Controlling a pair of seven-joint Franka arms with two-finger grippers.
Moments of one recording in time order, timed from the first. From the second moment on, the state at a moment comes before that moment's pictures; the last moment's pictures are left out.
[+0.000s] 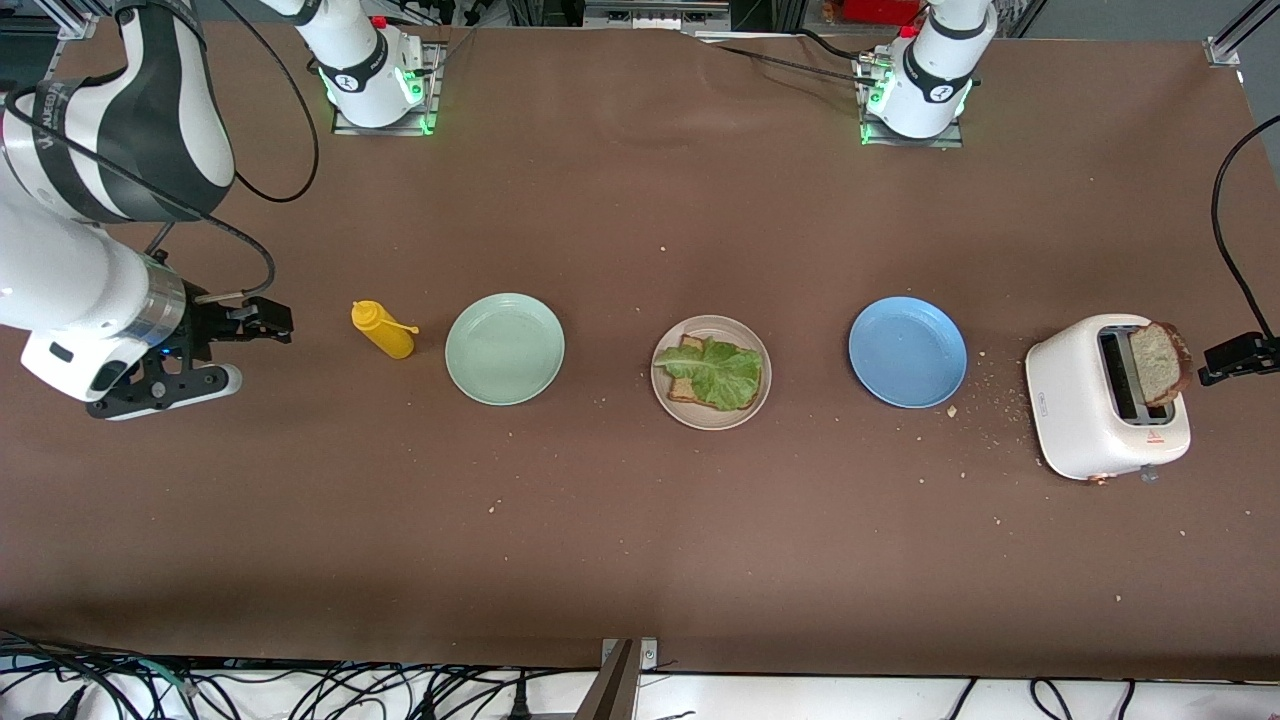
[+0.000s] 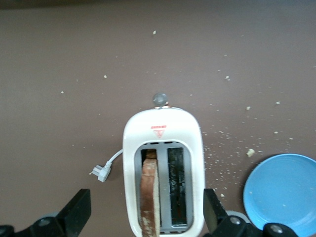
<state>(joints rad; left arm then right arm) 0.39 0.31 -0.08 -1.59 0.07 1.96 0.29 0.20 0.34 -0.08 -1.40 -0.03 1.62 -0.15</state>
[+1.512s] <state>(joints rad) 0.42 0.22 -0.10 -1.85 0.11 2.04 0.33 0.16 0.24 -0.07 -1.50 0.02 1.75 0.00</state>
